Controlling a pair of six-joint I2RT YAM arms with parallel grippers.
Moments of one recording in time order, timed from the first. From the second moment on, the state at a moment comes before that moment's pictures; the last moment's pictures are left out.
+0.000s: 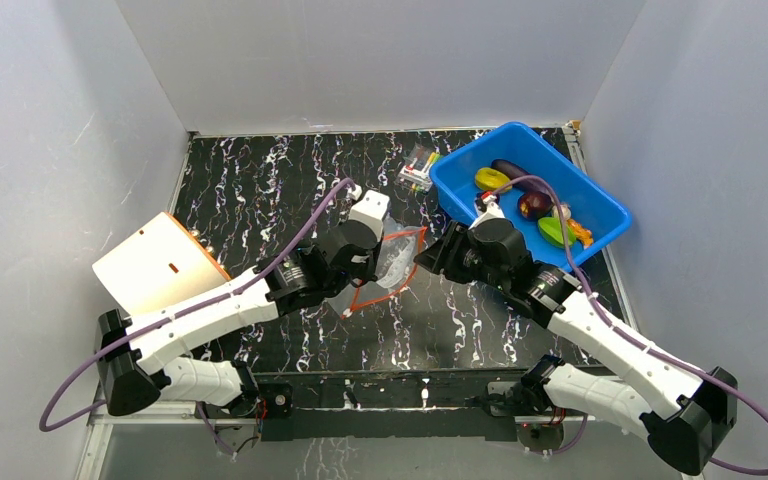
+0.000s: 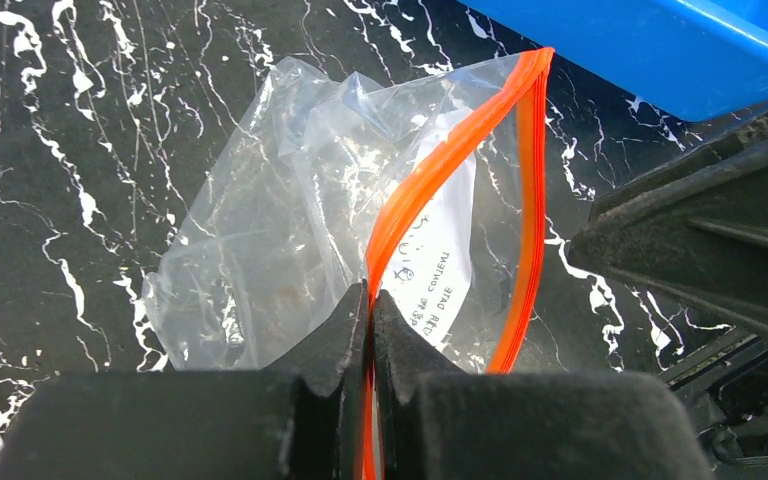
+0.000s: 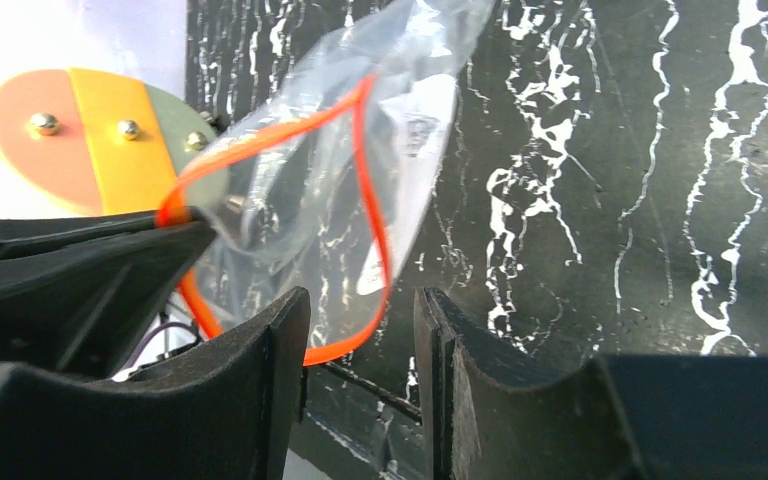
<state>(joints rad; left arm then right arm) -1.06 1.24 1.12 -0.50 -0.47 -0.36 0.70 0.93 0.80 -0.37 0.00 0.90</state>
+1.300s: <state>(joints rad) -1.04 1.15 1.09 -0.52 -0.54 -0.40 0.71 1.18 0.66 -0.11 0.06 0.87</state>
